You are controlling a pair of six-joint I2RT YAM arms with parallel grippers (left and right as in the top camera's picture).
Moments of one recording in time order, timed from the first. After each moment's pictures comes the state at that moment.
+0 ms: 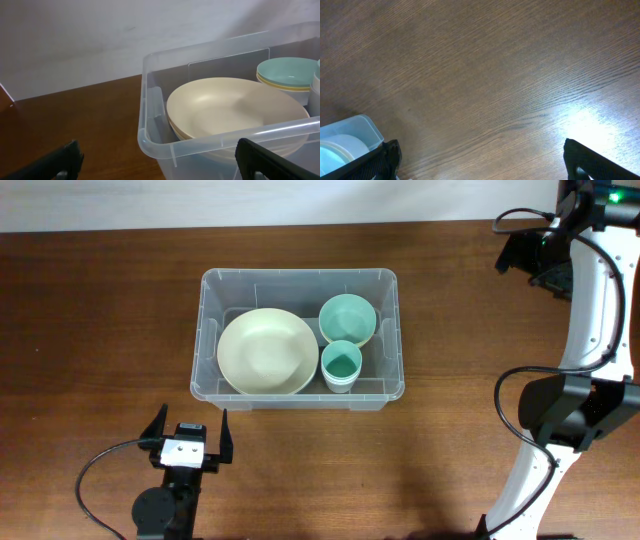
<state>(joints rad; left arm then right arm) -0.01 0.01 0.01 -0.07 0.05 0.18 -0.21 2.23 2.51 -1.58 0.03 0.31</state>
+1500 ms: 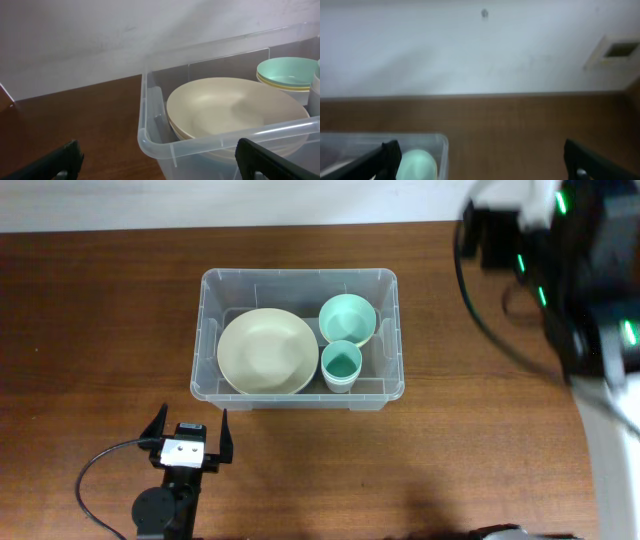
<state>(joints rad) -0.01 0.01 0.01 -0.08 0.05 0.18 0.14 1.38 1.82 -0.90 0.12 0.08</state>
